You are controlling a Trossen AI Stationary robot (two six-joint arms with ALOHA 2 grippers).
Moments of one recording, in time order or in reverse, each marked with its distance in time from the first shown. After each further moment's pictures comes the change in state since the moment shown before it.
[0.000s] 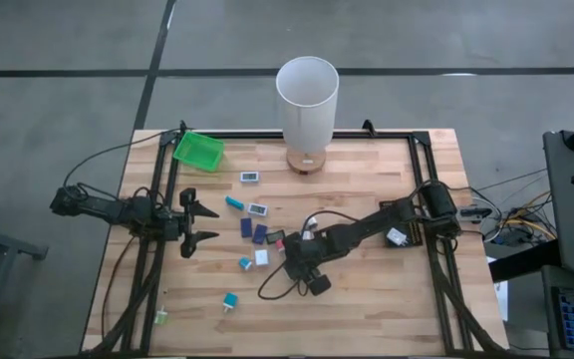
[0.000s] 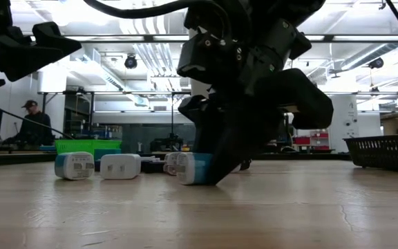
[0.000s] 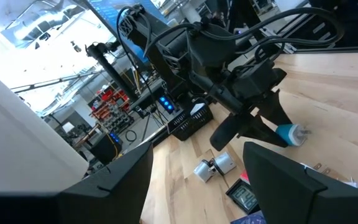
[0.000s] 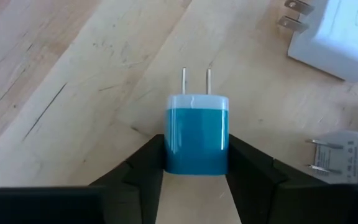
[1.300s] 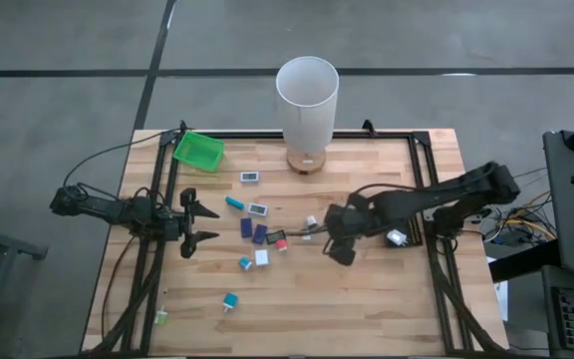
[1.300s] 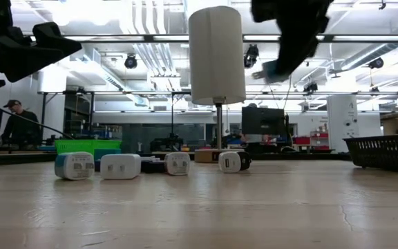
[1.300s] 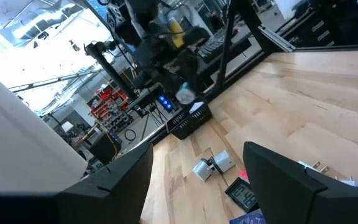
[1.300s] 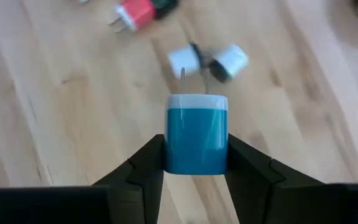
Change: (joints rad) left arm 0.000 0.006 0.000 0.000 0.000 0.000; right arm -0.012 -0.511 -0.004 -0.713 0.309 0.871
